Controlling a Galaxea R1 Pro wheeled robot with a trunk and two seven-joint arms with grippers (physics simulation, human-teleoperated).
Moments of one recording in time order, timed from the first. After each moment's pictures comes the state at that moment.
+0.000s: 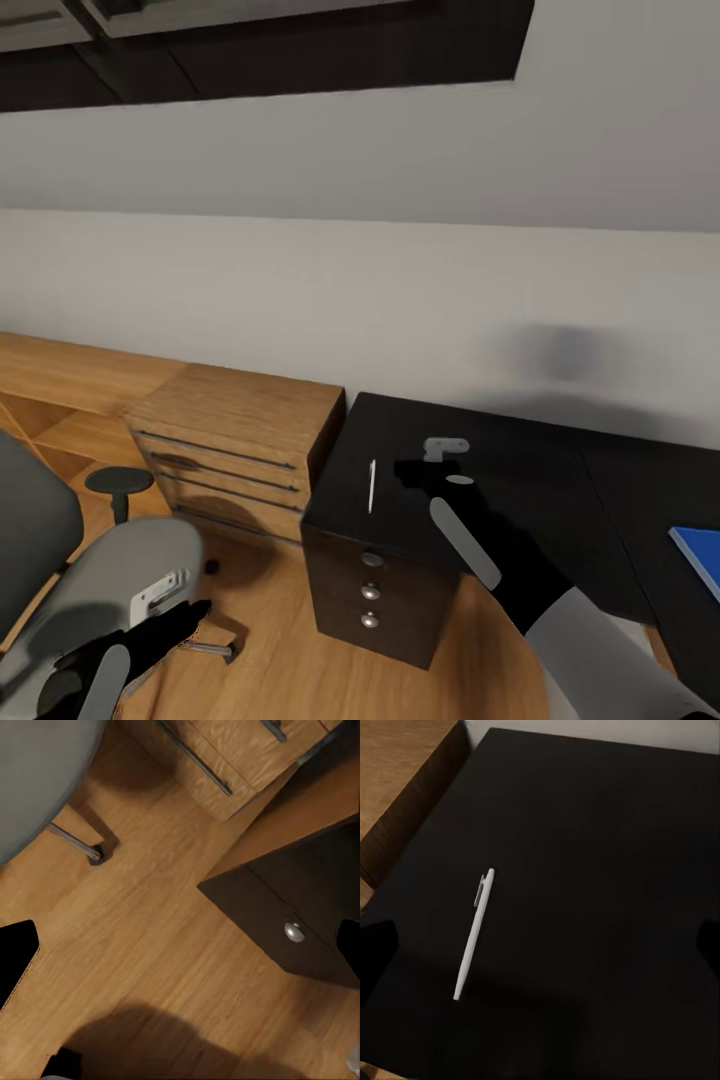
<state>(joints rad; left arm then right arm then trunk) -0.12 0.04 0.25 -1.39 0.47 0.75 0.17 -0.71 -0.05 0.56 -1.14 -0.63 0.50 -0.51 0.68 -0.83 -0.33</state>
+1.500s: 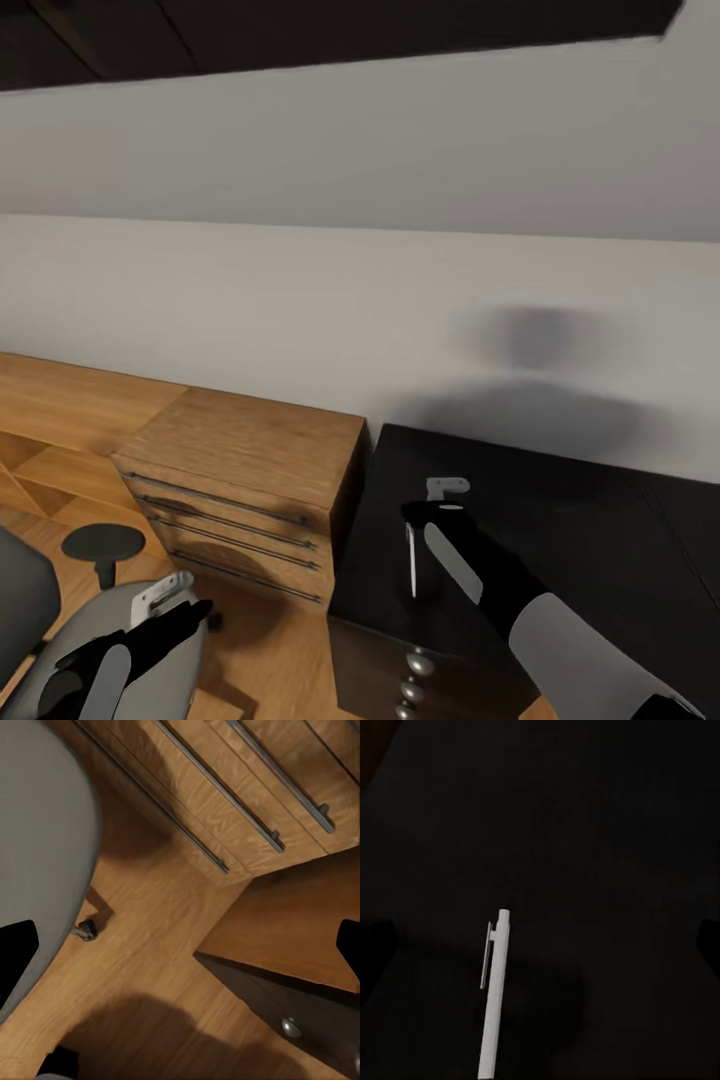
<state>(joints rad) -0.12 0.03 0.26 -1.39 0.48 0.76 0.17 -0.72 0.01 0.56 -0.82 -0.62 0.47 -0.50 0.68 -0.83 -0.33</state>
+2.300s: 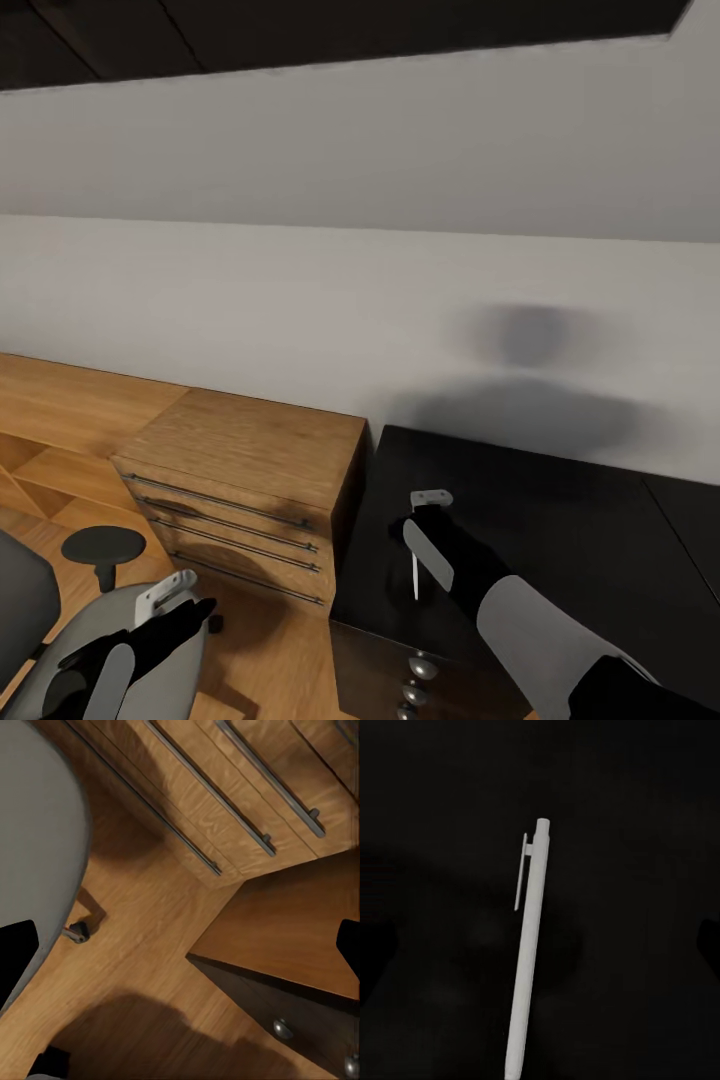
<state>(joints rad) -0.12 0.02 0.26 -1.40 0.48 0.76 0.17 -0.79 0.11 0.56 -0.62 -0.63 0.60 -0.53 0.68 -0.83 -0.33</state>
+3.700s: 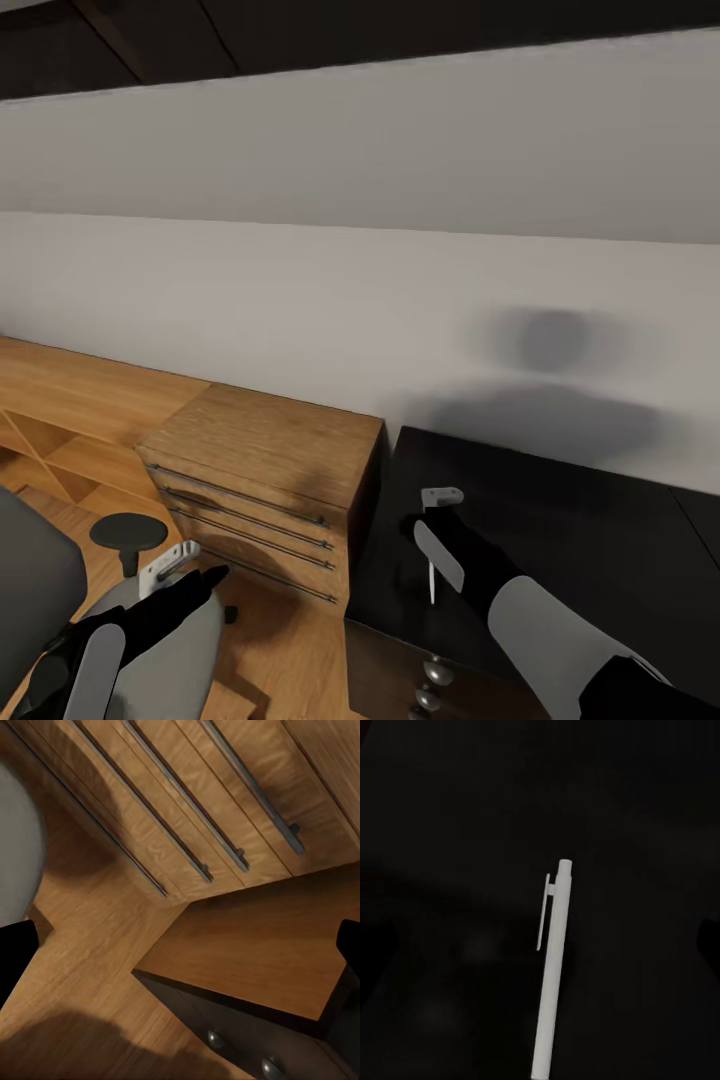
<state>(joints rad) -0.12 -0.05 0.31 -1.62 0.56 0.91 0.16 -0.79 0.07 0.56 -0.61 -0.62 0.54 -0.52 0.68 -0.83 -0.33</state>
